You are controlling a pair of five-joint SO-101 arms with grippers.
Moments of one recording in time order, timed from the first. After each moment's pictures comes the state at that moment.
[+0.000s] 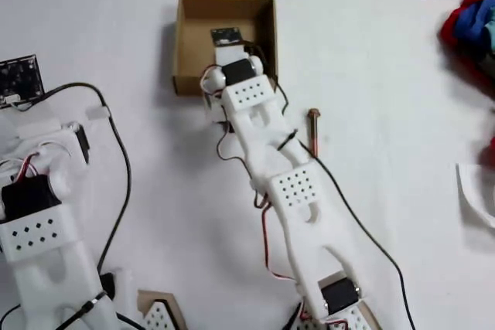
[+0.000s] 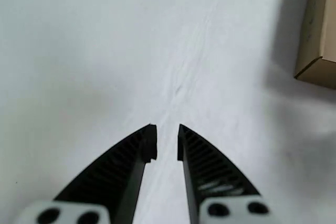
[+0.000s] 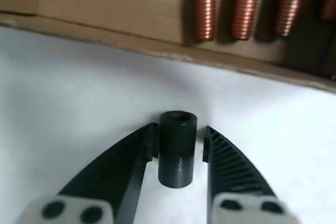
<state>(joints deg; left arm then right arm) -28.4 -49.9 42.7 60.4 -1.0 -28.6 72.2 -78.2 93.7 -12.4</state>
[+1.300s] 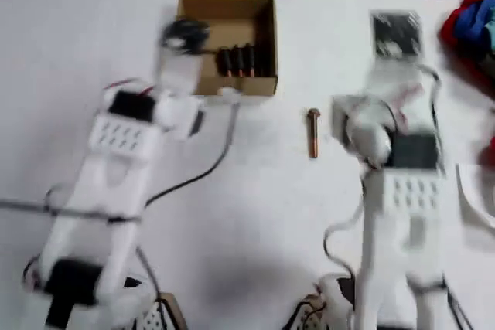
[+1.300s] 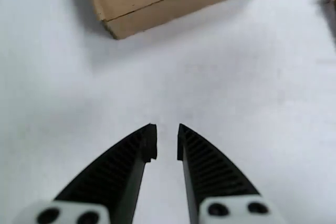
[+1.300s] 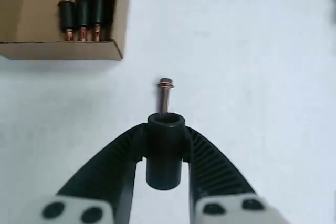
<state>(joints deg) 9.1 -12.7 11.5 72.4 -4.4 1.1 -37.0 22.3 72.5 3.7</state>
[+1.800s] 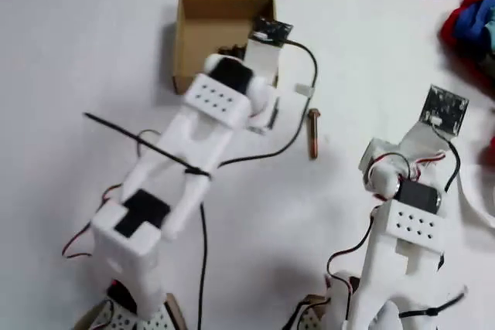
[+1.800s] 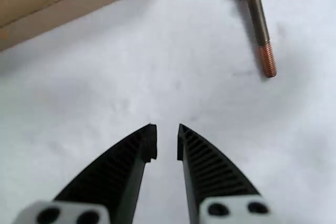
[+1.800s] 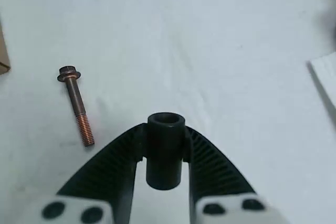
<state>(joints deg) 24.8 19.9 -21.5 83.3 15.3 15.4 -45.0 56.4 47.3 -5.1</state>
